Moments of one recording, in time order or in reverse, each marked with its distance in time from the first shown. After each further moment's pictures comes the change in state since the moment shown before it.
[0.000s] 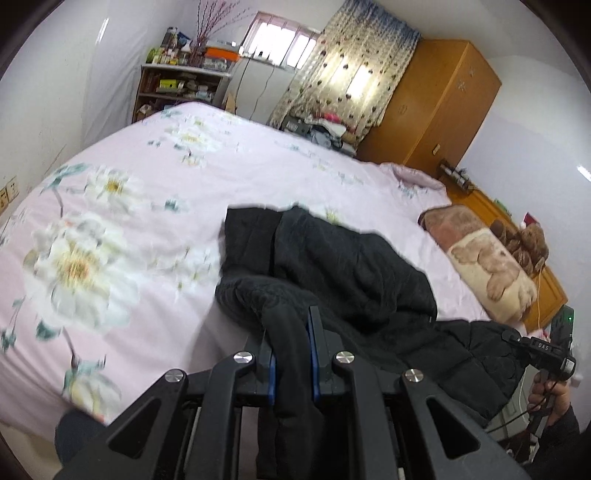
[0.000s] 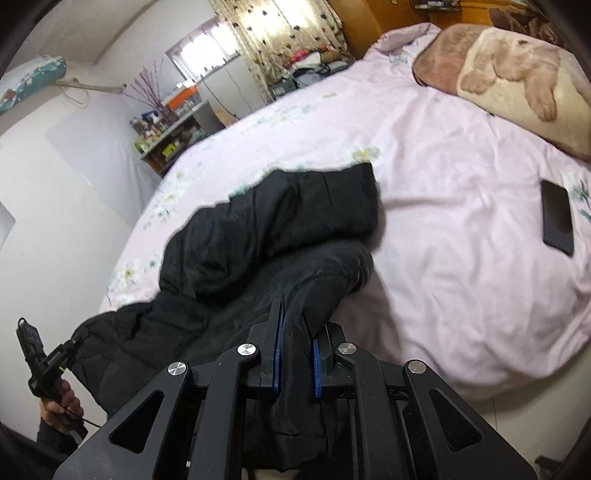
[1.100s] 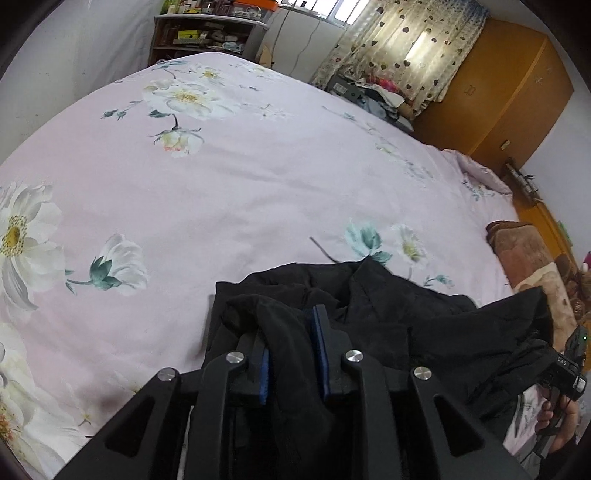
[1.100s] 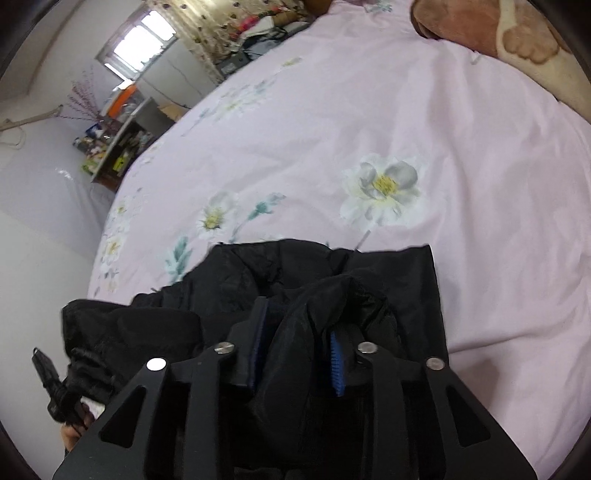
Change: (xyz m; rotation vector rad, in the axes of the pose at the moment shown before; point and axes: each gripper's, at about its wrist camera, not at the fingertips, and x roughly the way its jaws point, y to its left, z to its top) left arm 0.264 0.051 0.139 -0.103 0.183 0.115; right arm 0.217 -0.045 0.187 0.154 0.149 -0.030
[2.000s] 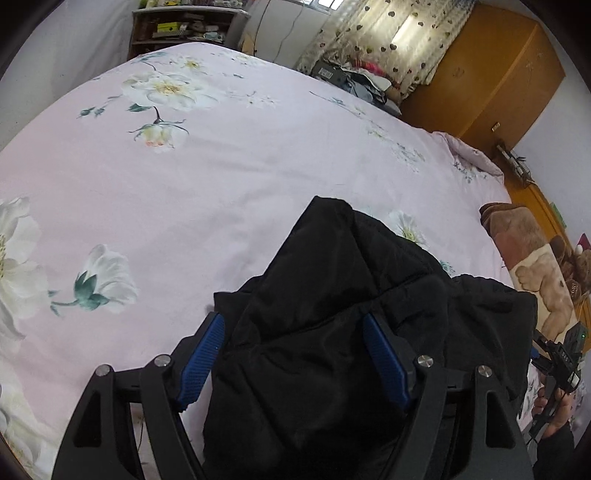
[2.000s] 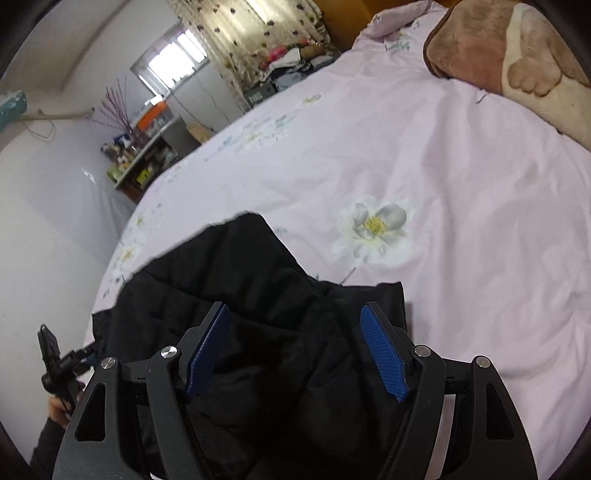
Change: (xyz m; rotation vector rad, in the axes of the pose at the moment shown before) left arm 0.031 0.004 0.010 0.063 0.067 -0.024; right arm -0.011 -0.020 0.005 -0.098 -0.083 0.045
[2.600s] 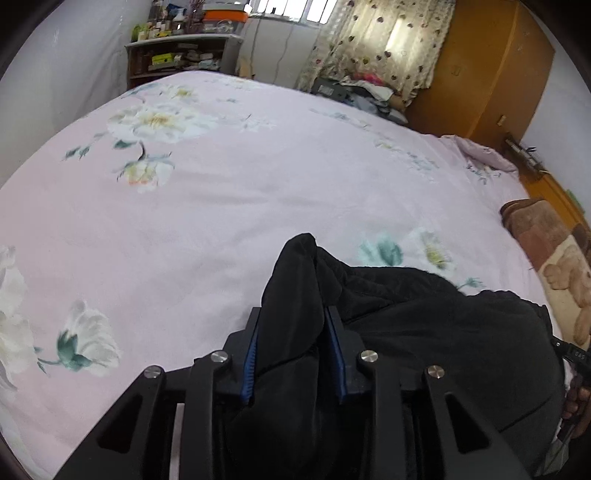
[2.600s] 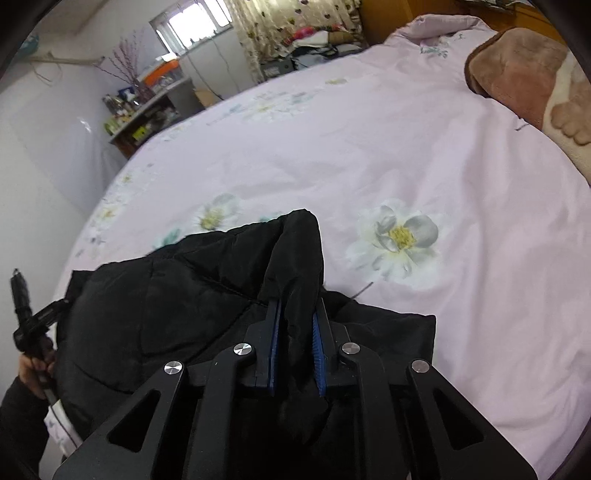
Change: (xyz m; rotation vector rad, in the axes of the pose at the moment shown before) left arm 0.044 -0.014 0.013 0.061 -0.097 0.106; right arm 0.050 0.026 0.004 -0.175 0.074 -0.099
